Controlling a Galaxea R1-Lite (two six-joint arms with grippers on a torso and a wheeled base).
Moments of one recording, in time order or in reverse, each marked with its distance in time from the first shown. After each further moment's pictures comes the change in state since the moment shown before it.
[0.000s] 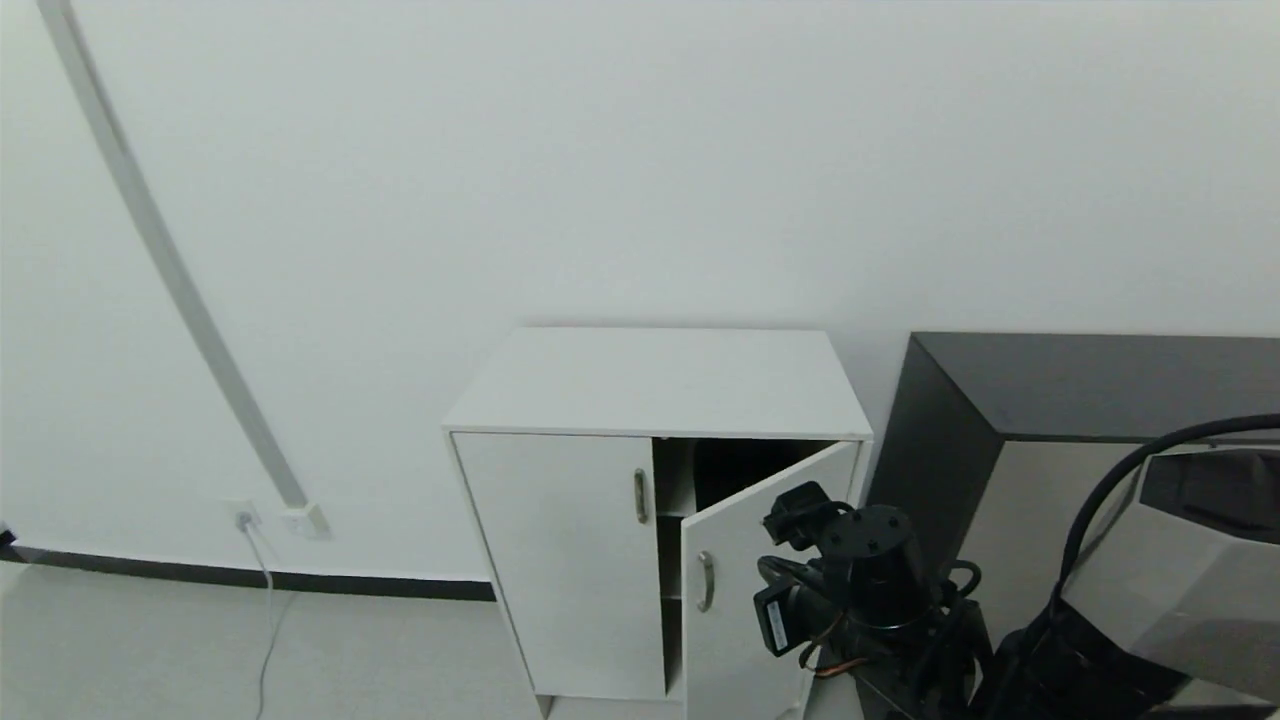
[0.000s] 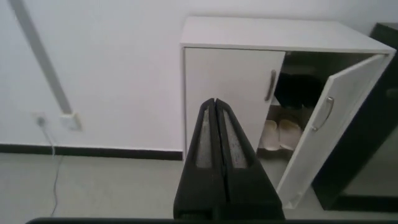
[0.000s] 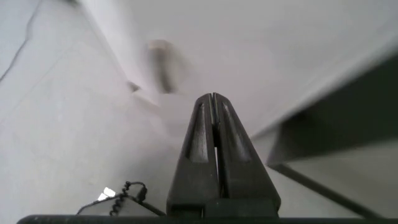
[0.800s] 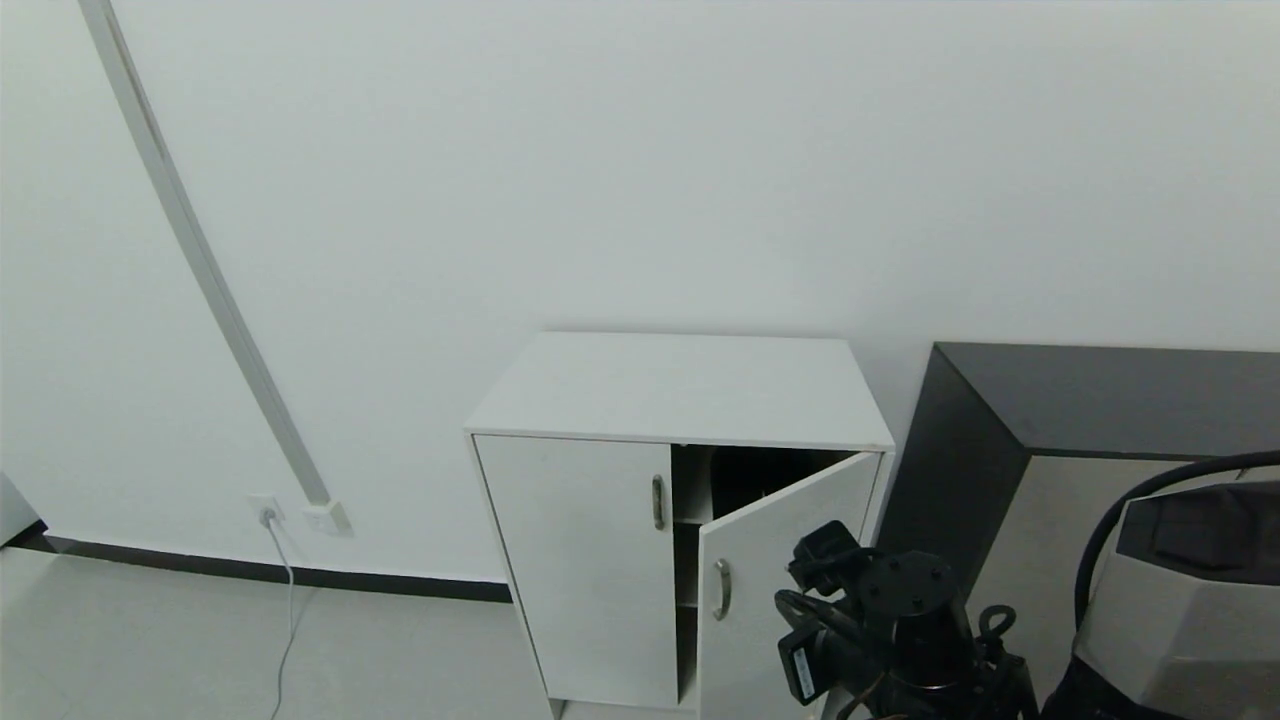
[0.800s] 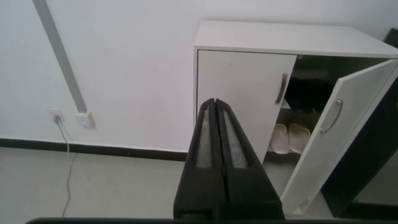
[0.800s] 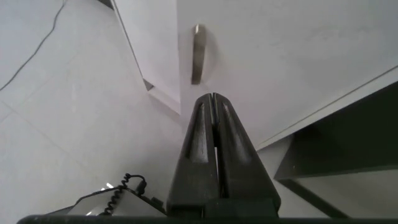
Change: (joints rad) left arm 0.000 0.000 0.000 0.000 -0.001 0.003; right arm 0.003 0.018 0.182 -0.191 0.017 -0.021
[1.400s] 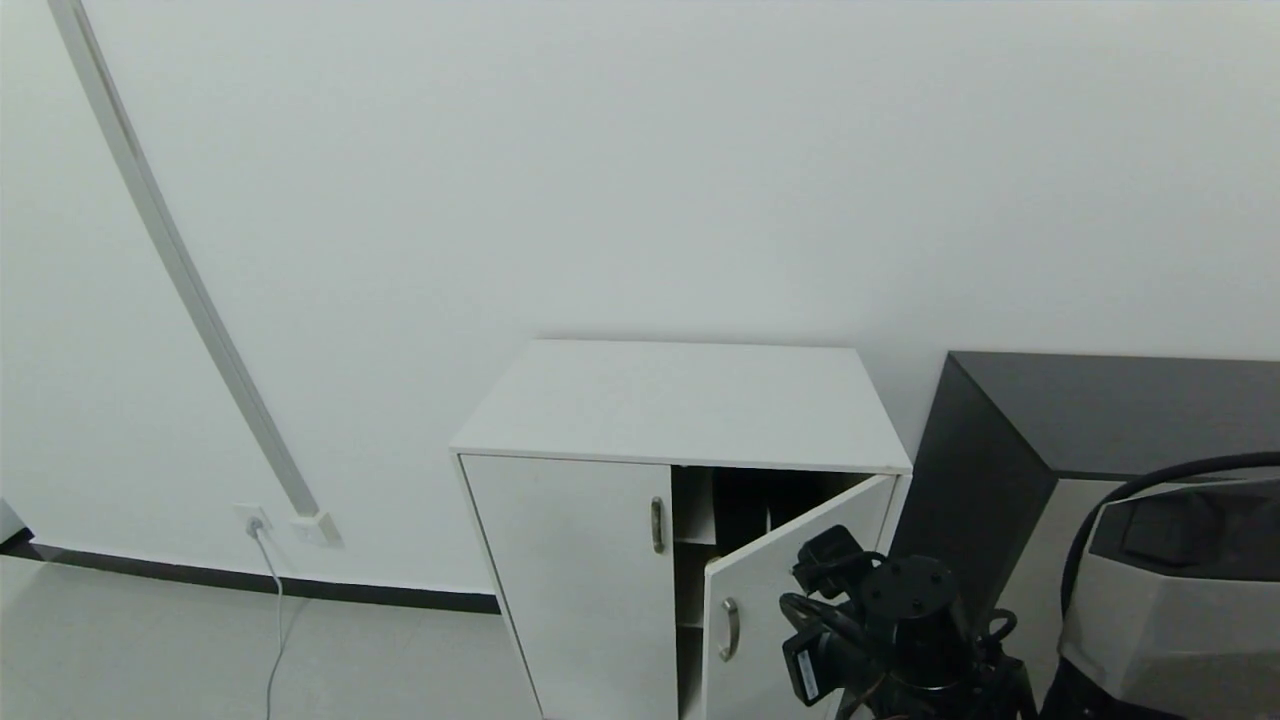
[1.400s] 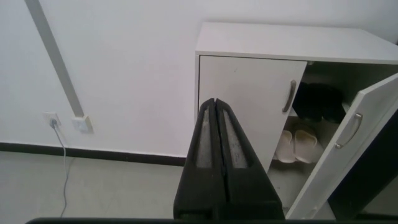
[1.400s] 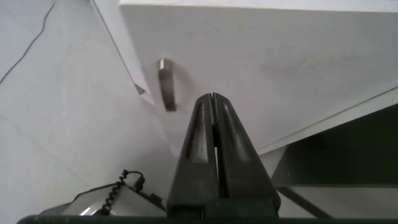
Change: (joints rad) left arm 0.000 0.000 0.000 0.000 0.003 0.000; right arm -0.009 0.034 0.007 -0.041 0.001 -0.001
